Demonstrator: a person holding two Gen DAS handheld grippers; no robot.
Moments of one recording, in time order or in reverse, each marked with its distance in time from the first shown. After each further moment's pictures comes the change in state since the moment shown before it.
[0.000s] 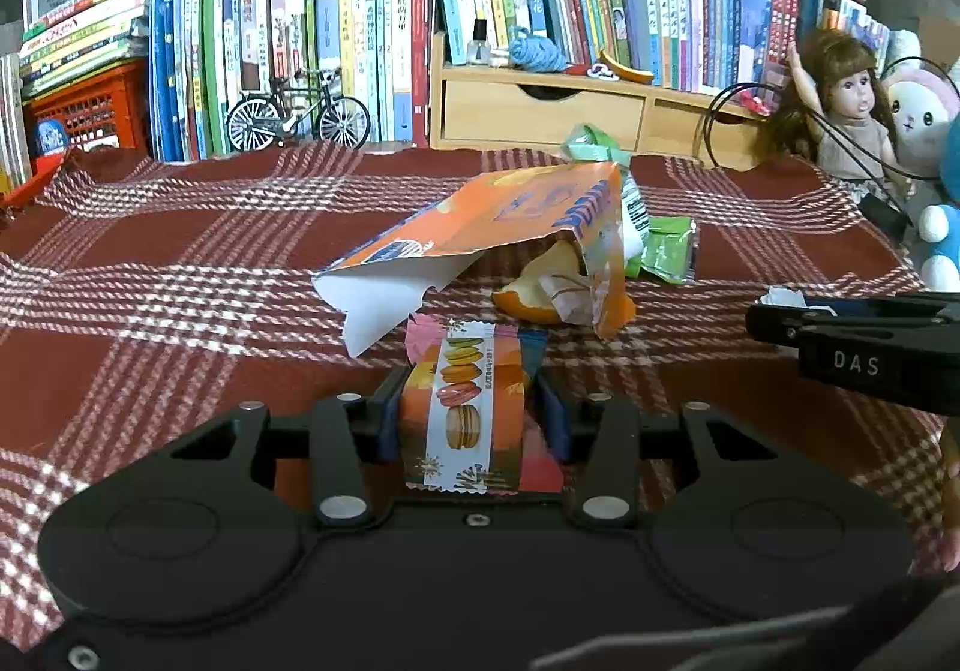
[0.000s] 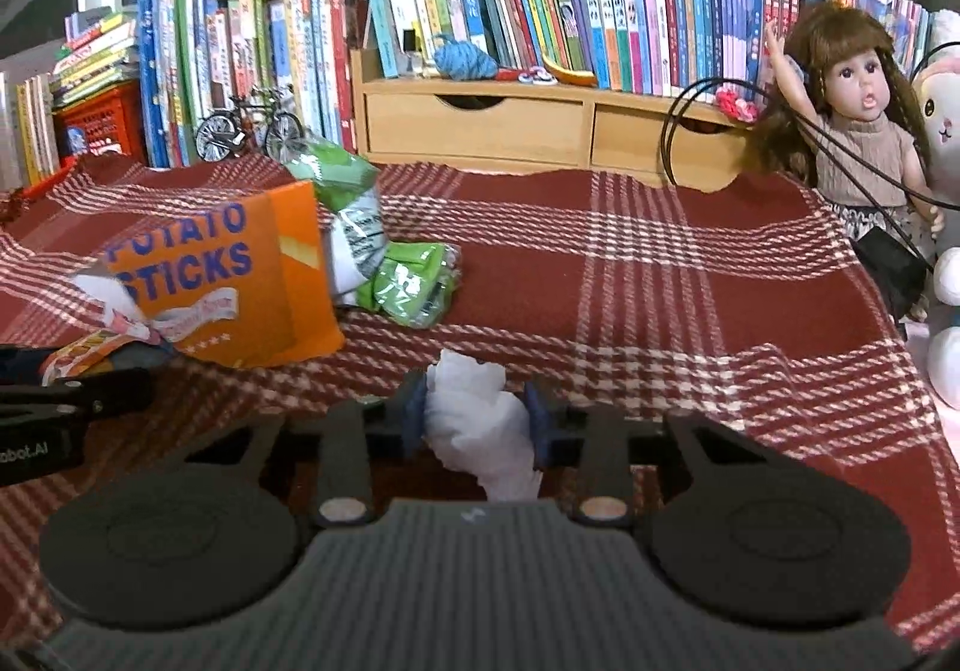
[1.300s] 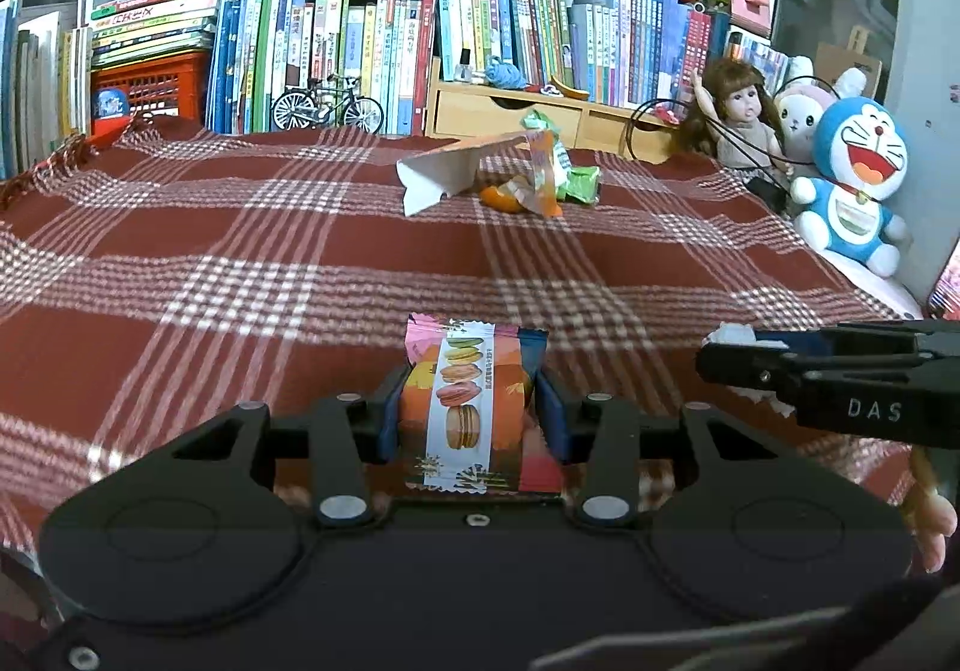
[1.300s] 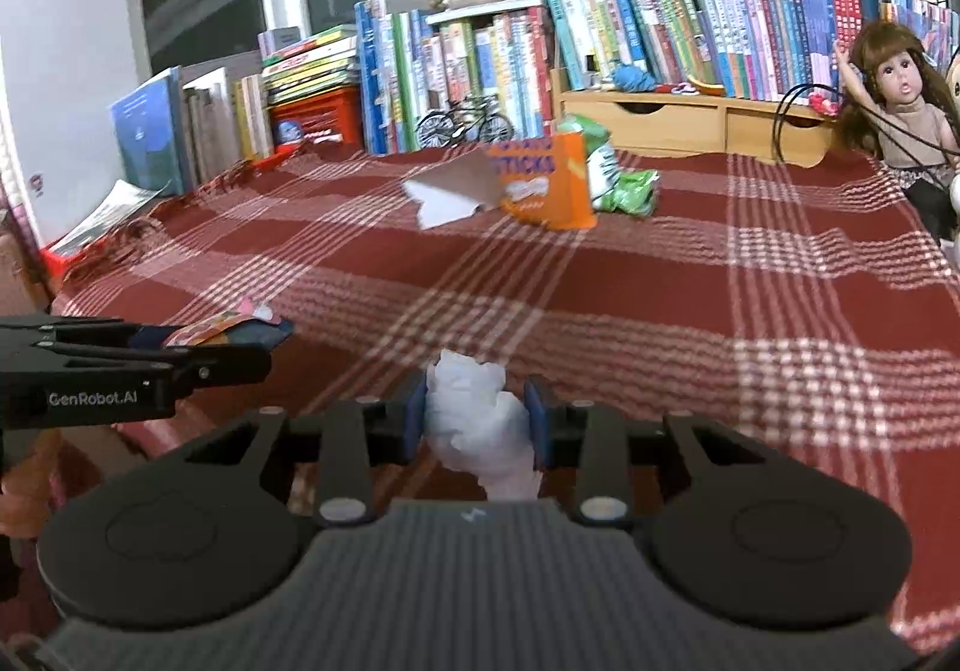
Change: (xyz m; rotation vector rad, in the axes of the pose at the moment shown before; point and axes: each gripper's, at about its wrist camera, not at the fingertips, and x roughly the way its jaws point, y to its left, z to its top) left arm -0.191 0.041 -0.122 -0.027 -0.064 -0.111; right arm -0.163 0.059 -0.108 -0.038 -0.065 0.293
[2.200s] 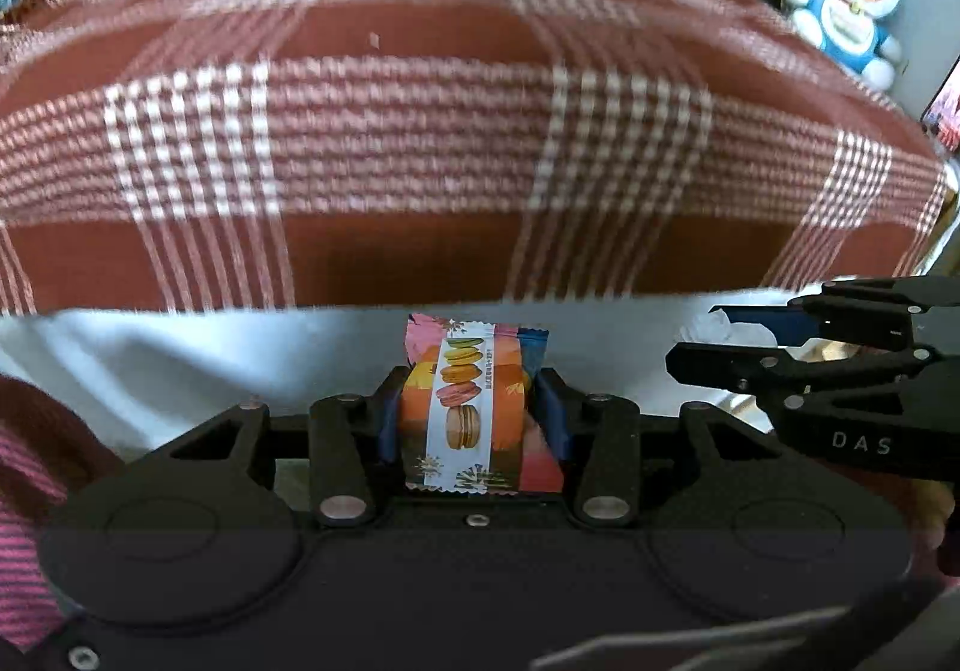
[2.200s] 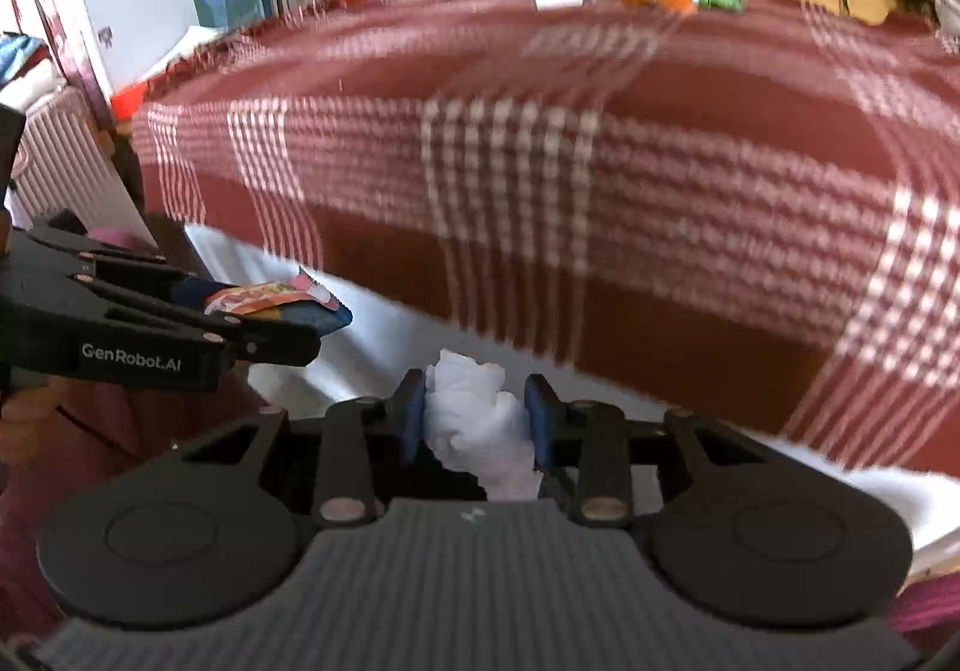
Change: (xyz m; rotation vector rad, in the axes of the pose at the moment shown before) left arm -0.028 0.001 -0.117 0.021 0.359 0.004; right arm -0.017 0.058 -0.120 -0.021 0.249 0.095
